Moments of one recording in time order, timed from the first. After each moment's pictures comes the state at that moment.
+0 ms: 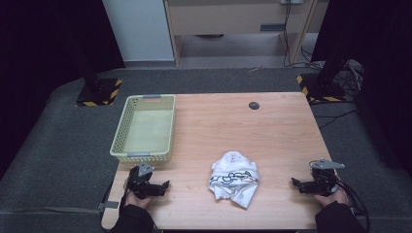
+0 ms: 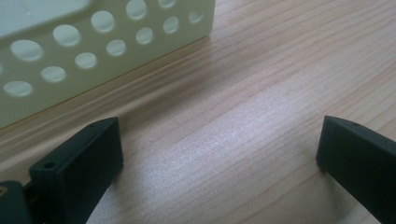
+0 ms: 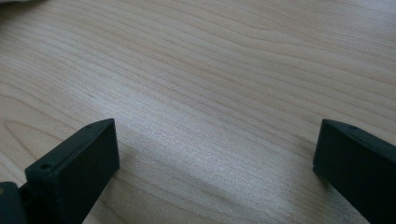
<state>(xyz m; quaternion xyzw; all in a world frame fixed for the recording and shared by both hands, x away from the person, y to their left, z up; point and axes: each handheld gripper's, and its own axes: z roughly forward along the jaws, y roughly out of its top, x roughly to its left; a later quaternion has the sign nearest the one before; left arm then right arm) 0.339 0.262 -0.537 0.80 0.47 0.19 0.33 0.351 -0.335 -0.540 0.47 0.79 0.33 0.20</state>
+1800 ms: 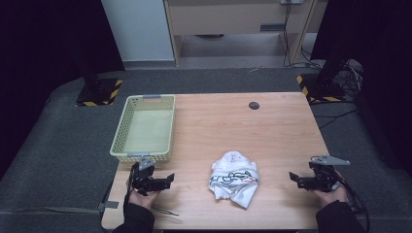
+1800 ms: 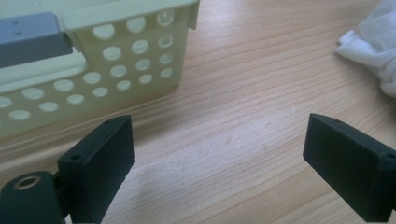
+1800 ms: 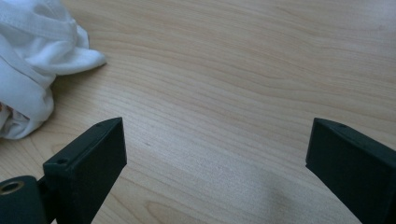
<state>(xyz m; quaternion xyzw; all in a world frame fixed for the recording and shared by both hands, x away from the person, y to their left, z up) 0.332 0.238 -0.497 0.76 0.52 0.17 0.36 0.346 -0.321 -0.506 0.49 0.76 0.38 0.18</state>
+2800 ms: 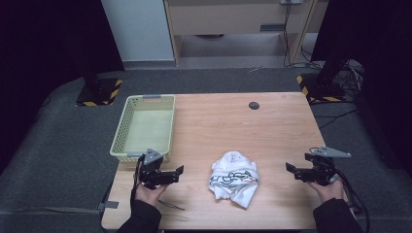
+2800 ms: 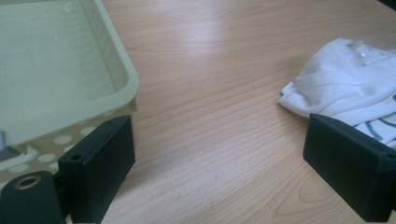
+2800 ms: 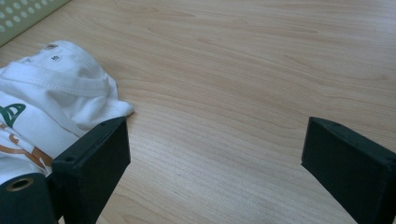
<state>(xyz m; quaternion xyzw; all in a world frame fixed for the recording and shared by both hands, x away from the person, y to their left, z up) 0.338 0.210 -0.464 0.75 0.49 0.17 0.42 0.356 -0.307 -0.477 0.49 0.74 0.42 0.18</state>
